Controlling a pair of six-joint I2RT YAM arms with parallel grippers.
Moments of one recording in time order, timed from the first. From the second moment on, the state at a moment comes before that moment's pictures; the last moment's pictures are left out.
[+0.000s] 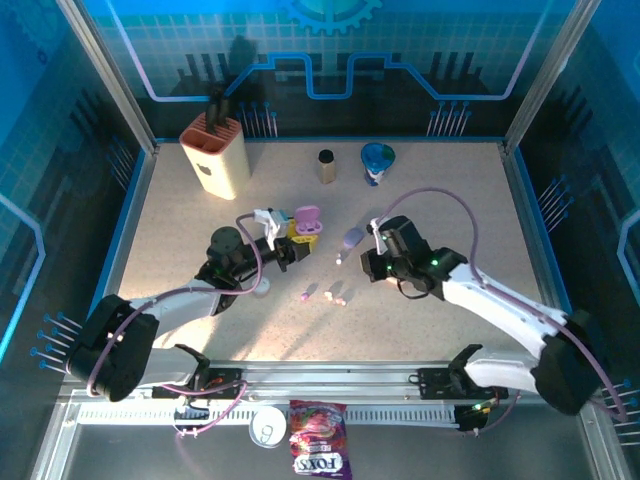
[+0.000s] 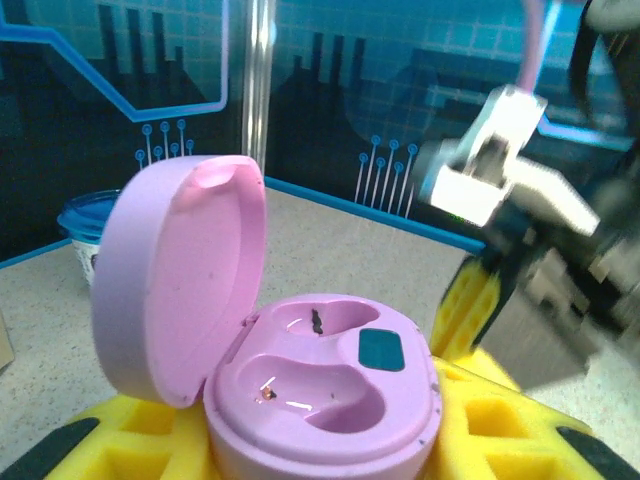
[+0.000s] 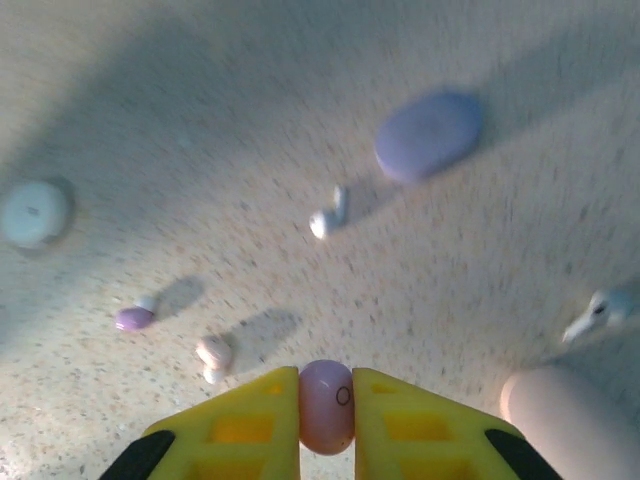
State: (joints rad) left arm -0.43 1.30 0.45 0.86 0.60 -0.10; right arm 0.66 1.15 0.81 -0.45 0.00 0.31
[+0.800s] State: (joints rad) left arm -0.50 1.32 0.45 0.77 0.85 0.02; right arm 0.82 1.09 0.90 -0.28 -0.11 -0.07
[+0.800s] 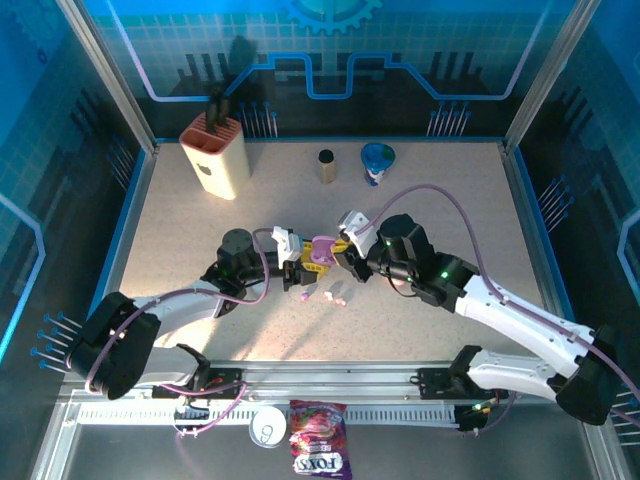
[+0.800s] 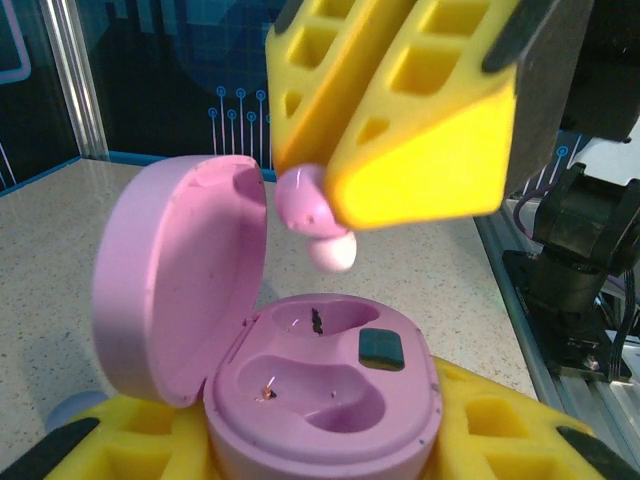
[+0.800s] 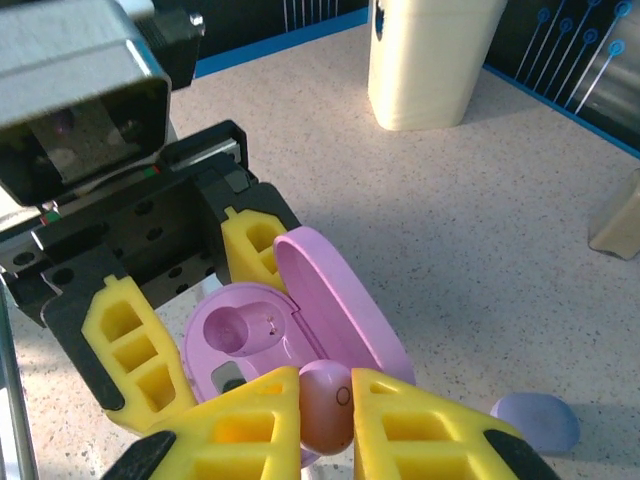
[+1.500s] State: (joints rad) left arm -0.50 1.32 0.45 0.79 0.83 0.01; right arm 0.82 1.13 0.90 -0.29 -0.14 -0.08
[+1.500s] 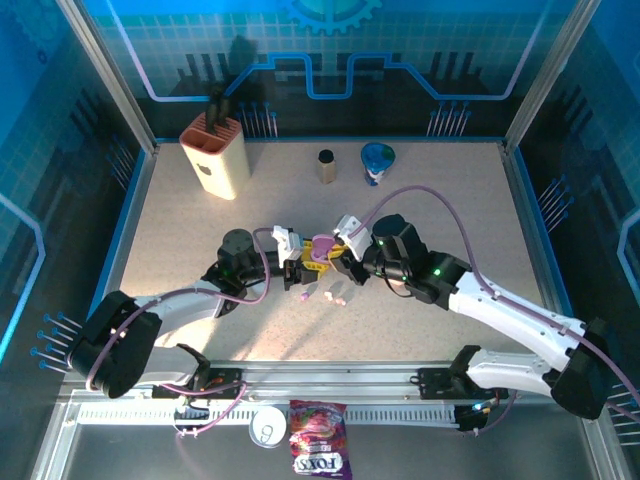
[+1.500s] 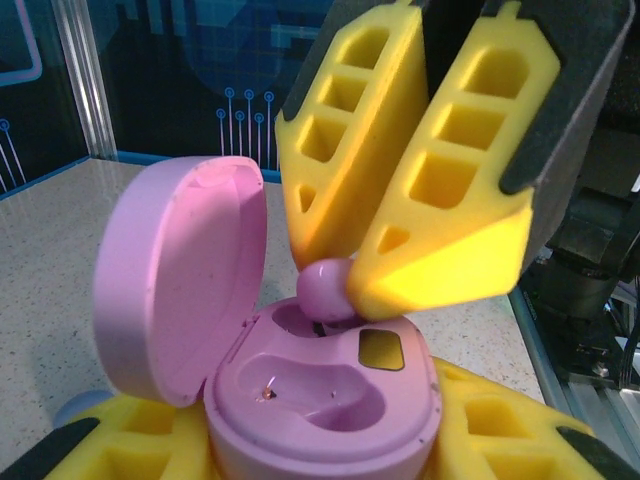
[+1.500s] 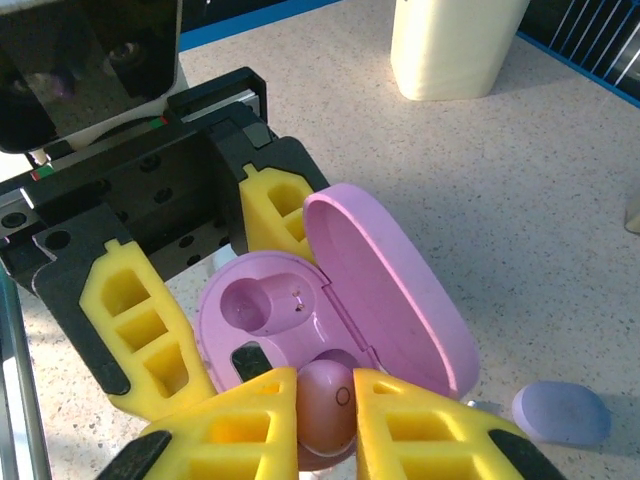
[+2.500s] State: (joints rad) left arm -0.39 1.46 0.37 1.23 0.55 -0.21; right arm 0.70 1.10 0.54 0.00 -0.21 0.51
